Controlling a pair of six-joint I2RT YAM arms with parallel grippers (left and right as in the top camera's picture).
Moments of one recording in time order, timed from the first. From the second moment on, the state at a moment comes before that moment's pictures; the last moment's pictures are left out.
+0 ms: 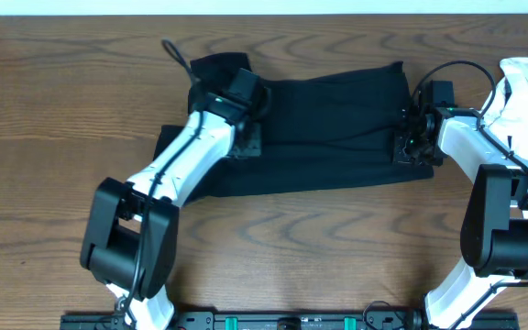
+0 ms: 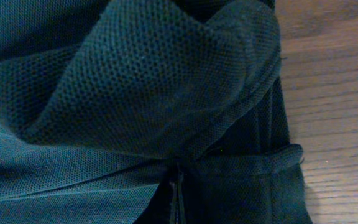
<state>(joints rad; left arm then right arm) -0.46 1.87 1.38 -0.86 -0.06 -0.41 -0.05 1.91 1.16 -0.66 -0.03 0.09</state>
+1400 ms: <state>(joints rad) -0.58 1.94 1.32 -0.81 -0.27 -0.01 -0.05 1.91 1.16 -0.66 -0.03 0.09</state>
